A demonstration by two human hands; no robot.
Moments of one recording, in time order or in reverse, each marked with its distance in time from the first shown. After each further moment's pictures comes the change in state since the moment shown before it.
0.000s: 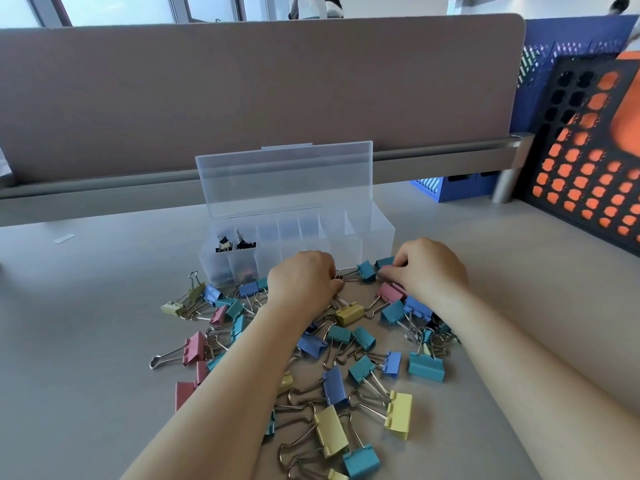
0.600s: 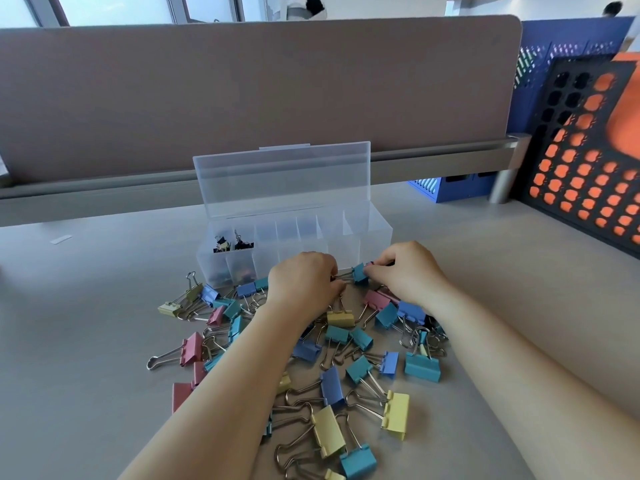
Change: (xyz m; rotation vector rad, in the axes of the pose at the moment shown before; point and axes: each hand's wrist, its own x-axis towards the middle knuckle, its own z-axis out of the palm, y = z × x) left_hand -0.001 0.002 0.000 0.067 0.018 0.067; right_hand 0.000 -0.008 0.010 0.351 -0.097 -0.056
